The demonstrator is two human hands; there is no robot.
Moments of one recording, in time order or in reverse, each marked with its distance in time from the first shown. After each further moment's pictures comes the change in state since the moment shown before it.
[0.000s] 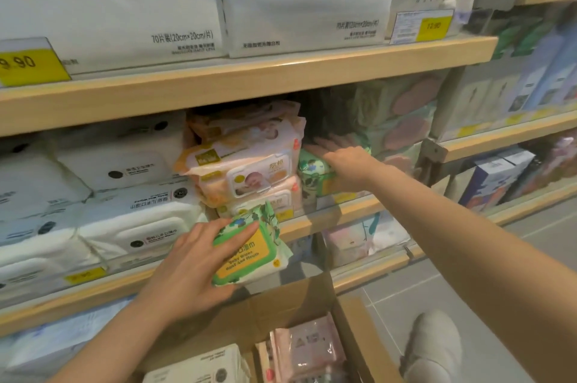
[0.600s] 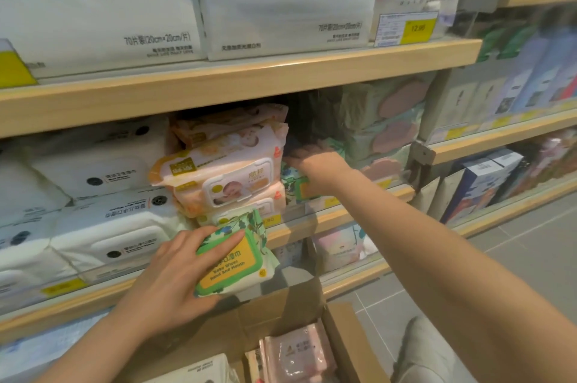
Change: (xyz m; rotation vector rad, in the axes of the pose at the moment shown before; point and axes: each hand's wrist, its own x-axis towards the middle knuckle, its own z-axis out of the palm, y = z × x) left_hand 0.001 0.001 -0.002 -0.002 0.011 0.012; right_hand 0.021 -0.022 0.005 -0.103 0.049 -0.052
